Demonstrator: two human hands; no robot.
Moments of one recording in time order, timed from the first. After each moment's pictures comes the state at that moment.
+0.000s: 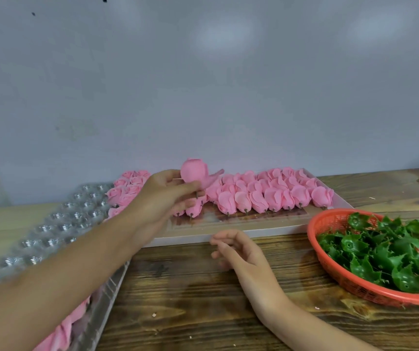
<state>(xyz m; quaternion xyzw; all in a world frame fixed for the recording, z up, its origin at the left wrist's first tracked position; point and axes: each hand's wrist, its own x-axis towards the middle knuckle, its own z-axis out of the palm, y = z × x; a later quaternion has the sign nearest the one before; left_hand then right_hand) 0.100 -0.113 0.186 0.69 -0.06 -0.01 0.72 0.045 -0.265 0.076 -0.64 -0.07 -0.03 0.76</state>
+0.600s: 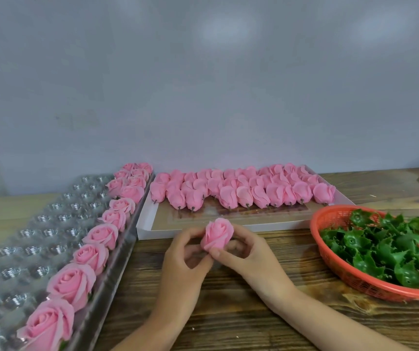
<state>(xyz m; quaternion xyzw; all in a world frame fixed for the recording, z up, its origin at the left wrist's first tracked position) 0.034 -0.133 0.080 0.74 -0.08 0.12 0.65 0.049 -0.276 0.079 -0.67 -0.14 -0.01 0.72</state>
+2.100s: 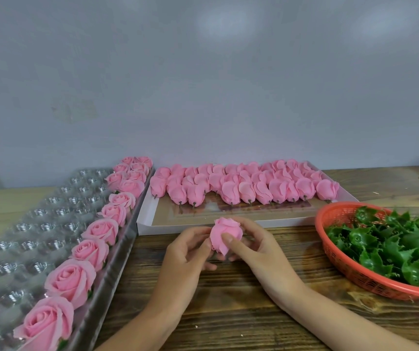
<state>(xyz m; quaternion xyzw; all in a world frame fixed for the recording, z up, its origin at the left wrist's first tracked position) 0.042 -0.126 0.076 0.71 -0.07 0.04 0.70 0.057 -0.278 0.070 -0.66 -0.14 -0.02 0.74</state>
